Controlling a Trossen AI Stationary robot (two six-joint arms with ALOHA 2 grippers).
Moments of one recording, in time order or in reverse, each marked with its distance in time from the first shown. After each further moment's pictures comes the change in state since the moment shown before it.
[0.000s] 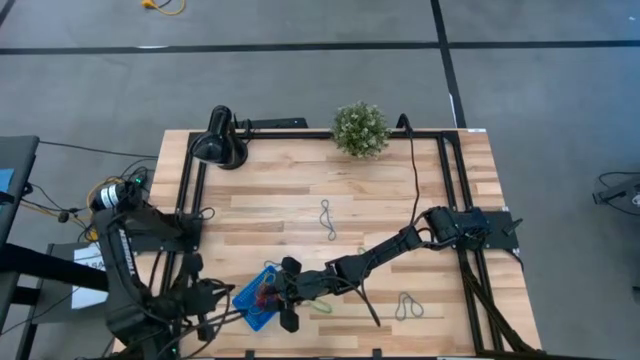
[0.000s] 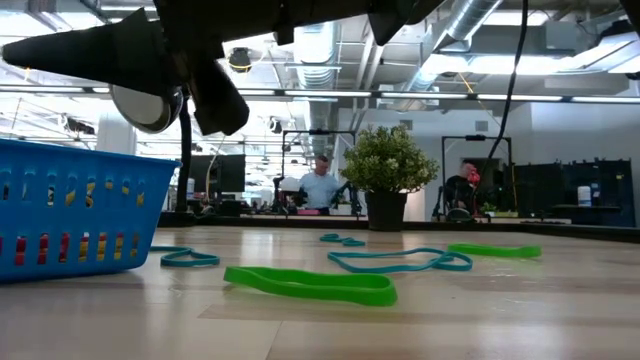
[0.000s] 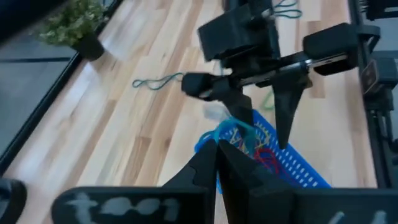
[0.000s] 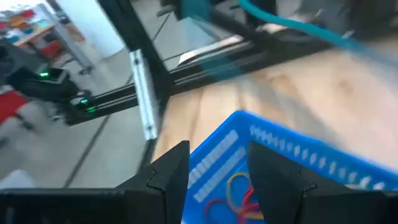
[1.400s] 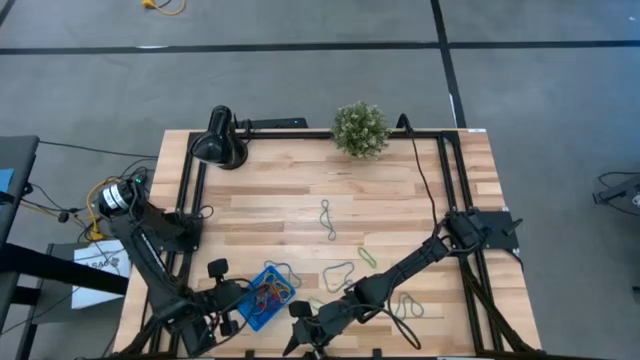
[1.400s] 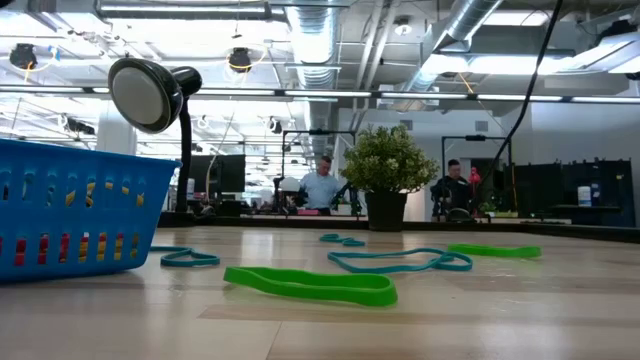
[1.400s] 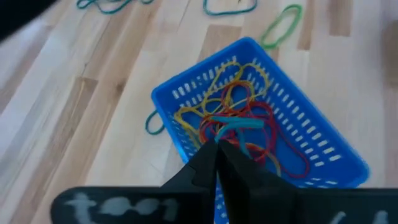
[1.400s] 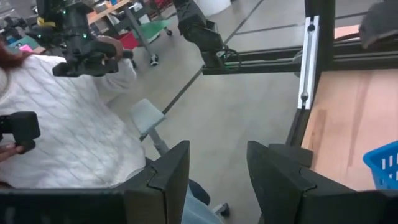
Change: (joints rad) left arm 0.138 0.000 -0.373 0.537 0.202 0.123; right arm 0.167 -0.114 0.000 -0.077 -0.276 -0.114
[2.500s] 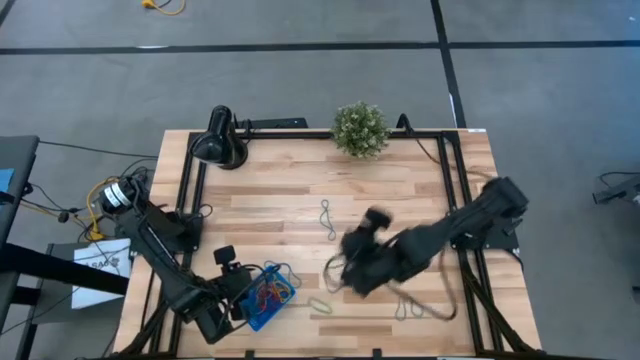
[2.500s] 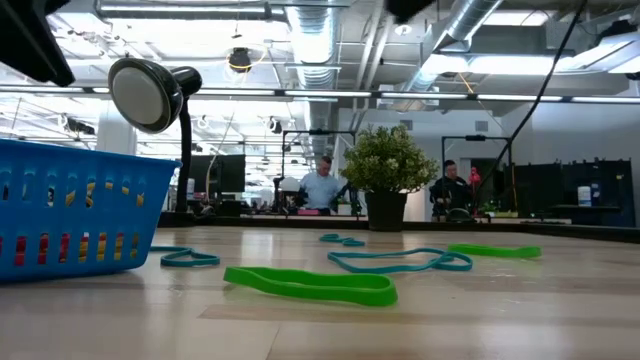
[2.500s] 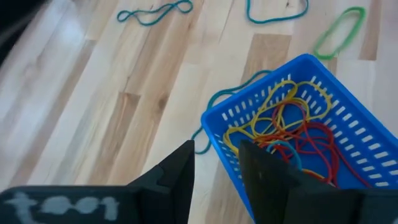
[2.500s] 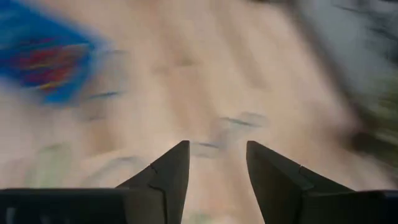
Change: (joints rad) left arm 0.112 -0.008 0.013 -0.078 -0.017 0.096; right arm -0.066 -0.443 0.000 -1.355 0.849 0.299
